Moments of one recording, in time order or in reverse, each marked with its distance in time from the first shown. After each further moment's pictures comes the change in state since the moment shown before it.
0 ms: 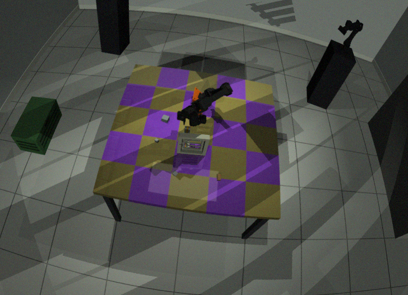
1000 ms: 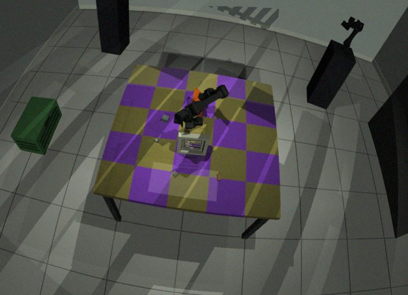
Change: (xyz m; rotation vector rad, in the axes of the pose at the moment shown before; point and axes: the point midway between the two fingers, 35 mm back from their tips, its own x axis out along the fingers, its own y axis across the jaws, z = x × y) arm 0.032 -0.006 -0.004 0.038 0.037 0.133
